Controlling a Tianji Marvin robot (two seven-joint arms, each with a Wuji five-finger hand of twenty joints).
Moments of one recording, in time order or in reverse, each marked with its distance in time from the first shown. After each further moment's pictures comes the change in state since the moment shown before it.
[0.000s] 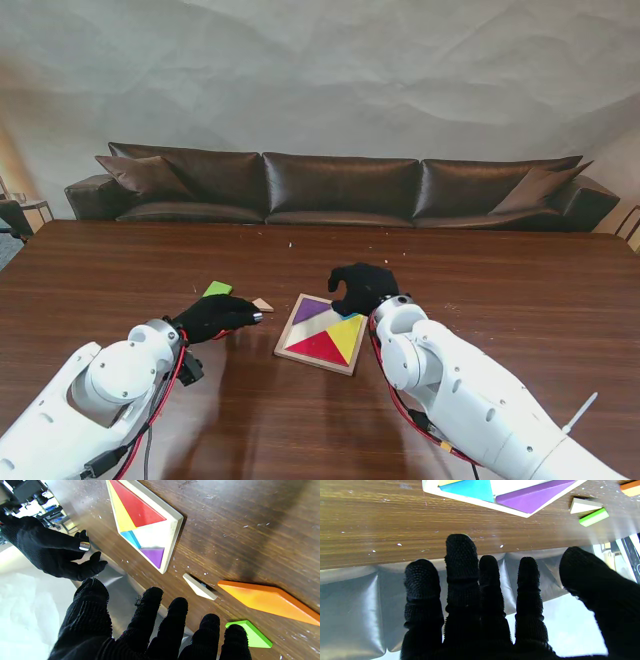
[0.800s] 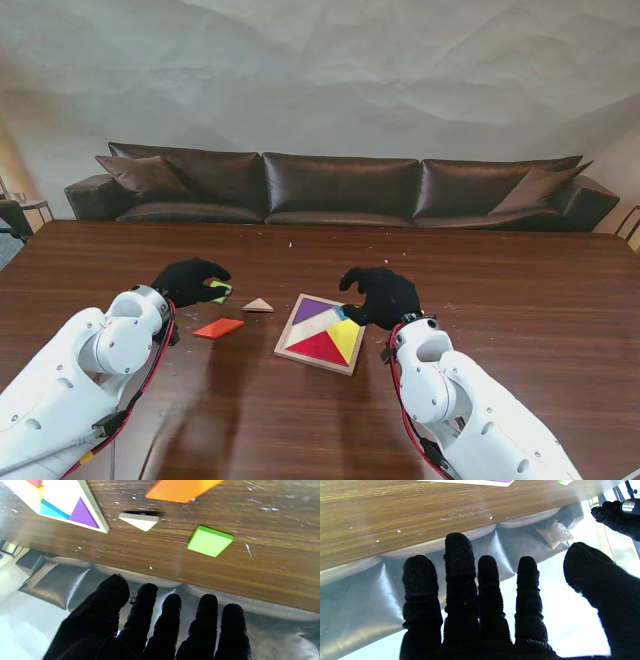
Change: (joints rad) left arm -0.161 0.008 0.013 0.158 0.437 -0.128 0.107; right arm -0.250 0.015 0.219 -0.198 -0.002 -0.096 -0.124; left_hand 0.016 -0.158 0.405 -0.002 0.021 -0.078 0.028 0.001 0.017 -0.097 0.034 0.024 0.173 0.006 0.190 0.157 0.175 0.000 0.192 0.245; right_hand 0.000 -0.042 -0.020 0.000 0.011 0.010 -0.014 0.050 -0.003 0.013 -0.013 -0.013 -0.050 0.031 -0.095 -0.036 -0.002 0.027 -0.078 -0.025
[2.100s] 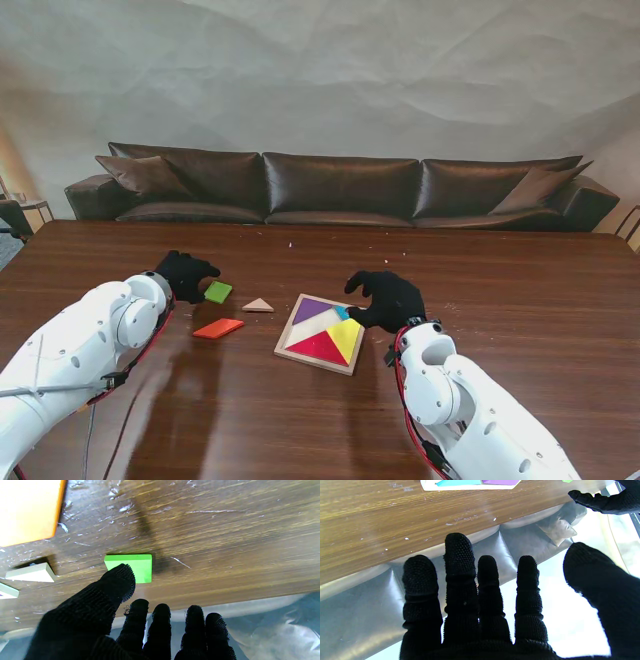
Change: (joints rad) left arm -0.389 0.041 0.411 0.506 0.134 -0.038 0.114; right arm -0.009 -0.006 0.017 0.037 0.042 -0.029 -0.026; left_hand -0.068 -0.209 0.318 -0.019 -0.210 -0.077 -0.082 -0.078 -0.166 -0.151 -0.013 -0.027 -0.291 -0.134 0.237 0.216 -0.289 -0.237 0.480 0.106; right_hand 0.000 0.000 0.001 0.000 0.013 0.001 -0.004 0.002 0.000 0.002 -0.001 -0.010 0.000 0.000 0.000 0.000 0.000 0.000 0.000 0.000
